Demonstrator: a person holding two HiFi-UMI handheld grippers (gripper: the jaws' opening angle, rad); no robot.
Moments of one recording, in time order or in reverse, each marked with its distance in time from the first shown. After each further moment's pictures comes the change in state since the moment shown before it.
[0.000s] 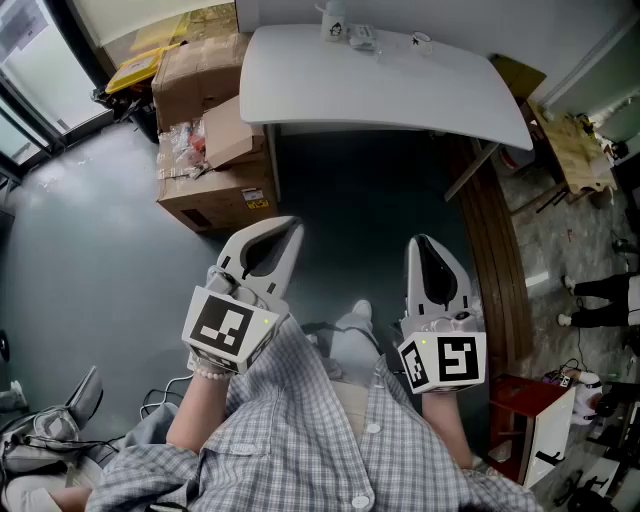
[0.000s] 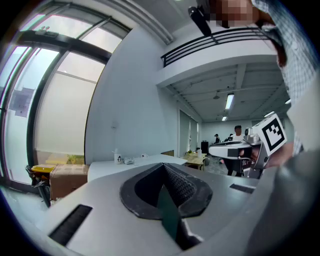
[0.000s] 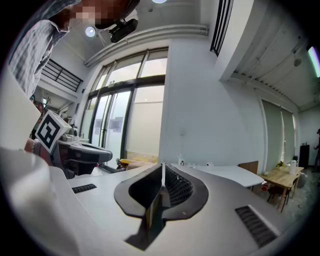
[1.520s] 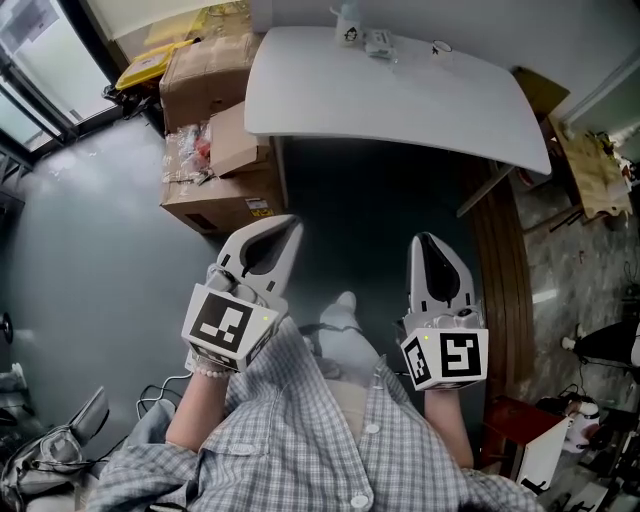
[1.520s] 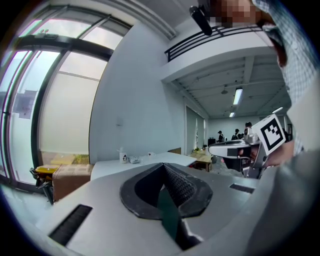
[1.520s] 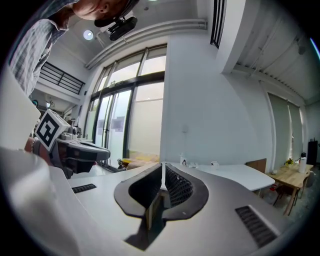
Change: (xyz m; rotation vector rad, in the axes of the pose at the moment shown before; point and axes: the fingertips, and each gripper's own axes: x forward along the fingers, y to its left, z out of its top) left arm 0.063 0.032 0.002 0.001 0.037 0.076; right arm 0.071 -0.048 -0.010 0.019 0.013 0.065
